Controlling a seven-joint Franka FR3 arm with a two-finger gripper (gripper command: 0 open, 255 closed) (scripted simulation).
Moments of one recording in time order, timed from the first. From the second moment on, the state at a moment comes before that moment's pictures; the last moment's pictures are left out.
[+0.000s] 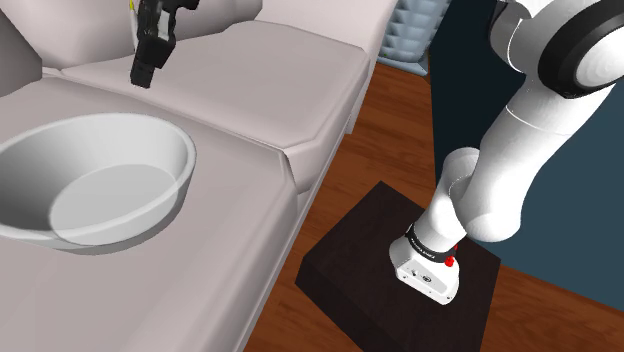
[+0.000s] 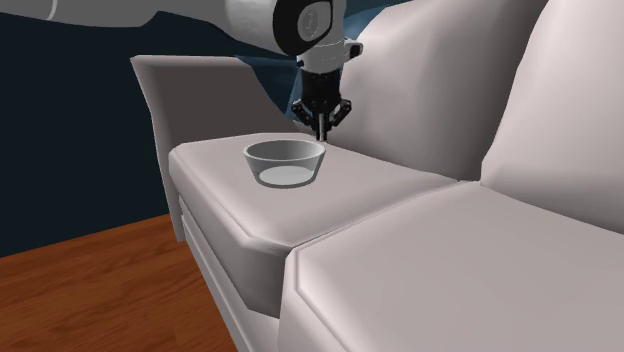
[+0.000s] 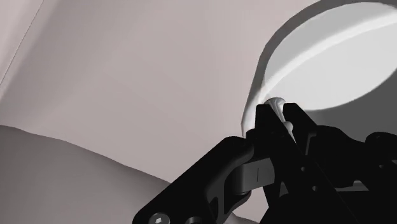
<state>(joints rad) 0.53 0.05 0.16 -1.58 0.24 2.01 -0.60</state>
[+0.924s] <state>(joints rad) 0.65 0.10 0.25 -1.64 0.13 2.16 -0.37</state>
